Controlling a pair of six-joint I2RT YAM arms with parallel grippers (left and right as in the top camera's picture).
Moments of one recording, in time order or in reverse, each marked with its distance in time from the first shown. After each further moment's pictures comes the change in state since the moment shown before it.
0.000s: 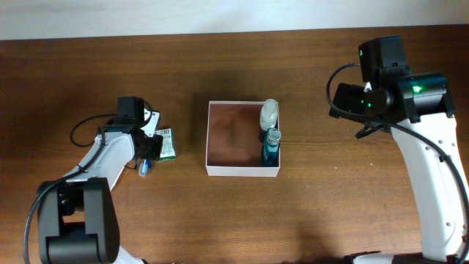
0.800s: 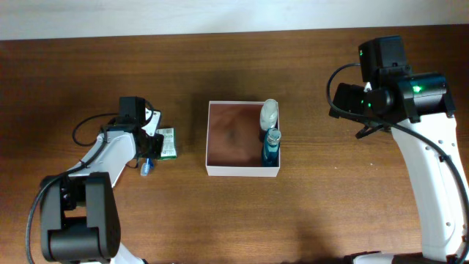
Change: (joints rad) left arm -0.002 0.032 0.000 0.043 -0.001 0.001; right arm 0.000 0.000 0.000 0.000 0.000 0.001
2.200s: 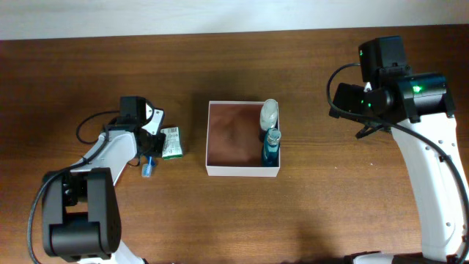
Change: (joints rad) left arm 0.000 0.024 0.000 0.054 0.042 0.038; right arm 0.000 0.000 0.000 0.000 0.000 0.000
